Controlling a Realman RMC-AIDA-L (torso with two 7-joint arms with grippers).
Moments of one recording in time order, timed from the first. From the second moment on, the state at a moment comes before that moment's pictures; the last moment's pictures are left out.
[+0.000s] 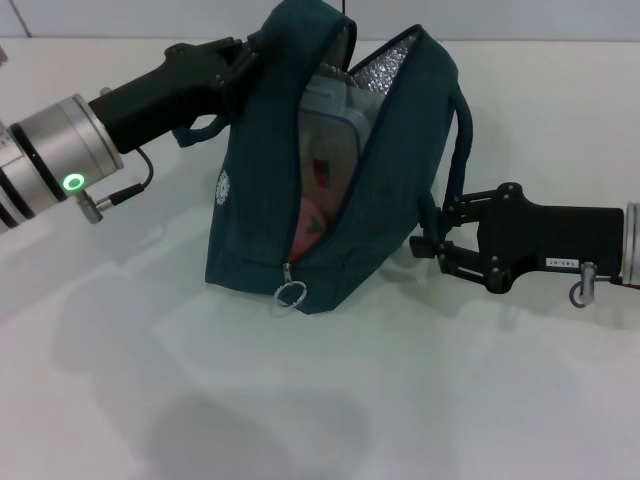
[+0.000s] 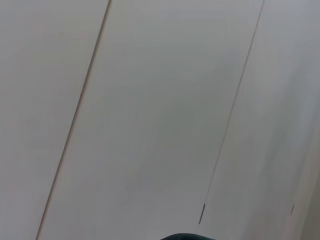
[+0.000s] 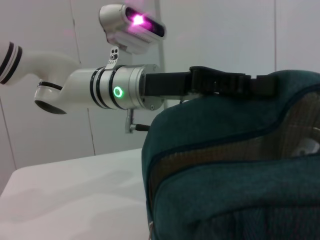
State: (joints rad) left arm -0.57 -2.08 0.84 0.46 1.40 1.37 -1.26; right arm 0.50 2.02 -1.29 -0.64 -1.48 -1.35 1.16
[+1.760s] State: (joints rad) left arm -0.48 -2.10 0.84 0.06 1.19 1.60 -0.58; right arm 0.51 1.95 -1.10 -0.74 -1.49 -1.55 1.38
